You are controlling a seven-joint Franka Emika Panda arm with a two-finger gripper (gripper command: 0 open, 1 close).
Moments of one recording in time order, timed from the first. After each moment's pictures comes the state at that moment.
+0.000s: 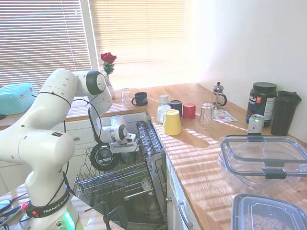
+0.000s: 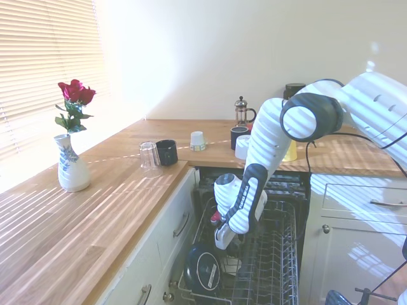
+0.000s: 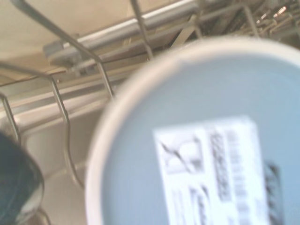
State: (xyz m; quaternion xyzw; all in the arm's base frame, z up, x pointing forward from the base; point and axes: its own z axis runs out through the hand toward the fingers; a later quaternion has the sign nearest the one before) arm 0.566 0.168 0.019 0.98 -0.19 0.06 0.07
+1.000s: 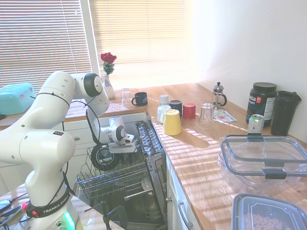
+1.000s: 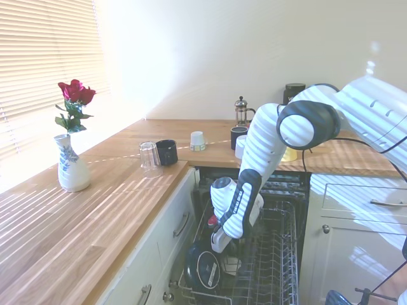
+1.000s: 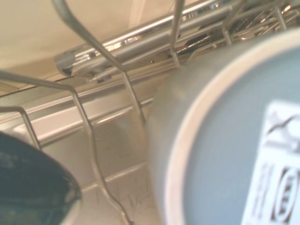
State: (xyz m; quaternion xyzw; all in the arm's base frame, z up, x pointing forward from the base) arm 0.567 0.178 0.014 0.97 -0.21 0.05 0.07
